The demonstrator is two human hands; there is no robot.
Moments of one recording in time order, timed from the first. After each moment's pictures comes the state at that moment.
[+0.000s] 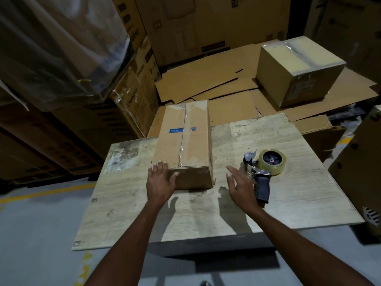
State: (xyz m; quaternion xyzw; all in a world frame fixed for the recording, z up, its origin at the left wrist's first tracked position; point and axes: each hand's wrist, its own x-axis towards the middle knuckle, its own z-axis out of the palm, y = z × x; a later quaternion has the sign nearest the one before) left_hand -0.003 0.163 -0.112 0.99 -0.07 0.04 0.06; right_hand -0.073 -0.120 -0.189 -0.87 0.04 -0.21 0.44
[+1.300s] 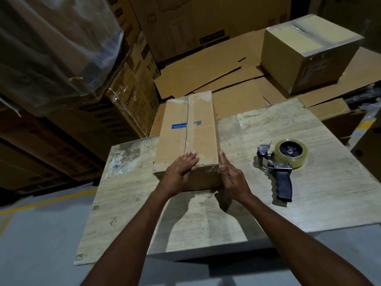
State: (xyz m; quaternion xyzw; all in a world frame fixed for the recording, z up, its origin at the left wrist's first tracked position) left_hand 0.053 0.154 -0.133 0.90 -0.37 0.05 0.24; right_hand -0.021 -0.075 -0.204 -0.84 -0.05 -0.20 0.51
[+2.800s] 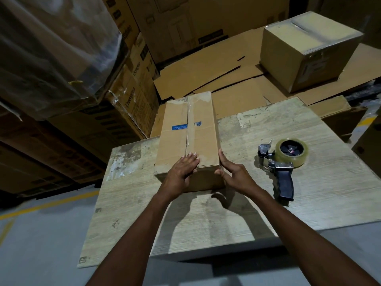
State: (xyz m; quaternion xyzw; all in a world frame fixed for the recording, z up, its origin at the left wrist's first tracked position) left_hand 0.052 0.155 -0.137 0.89 -0.39 0.06 0.23; right_hand -0.008 -0.095 -0.194 -0.83 -0.09 -0.10 0.53
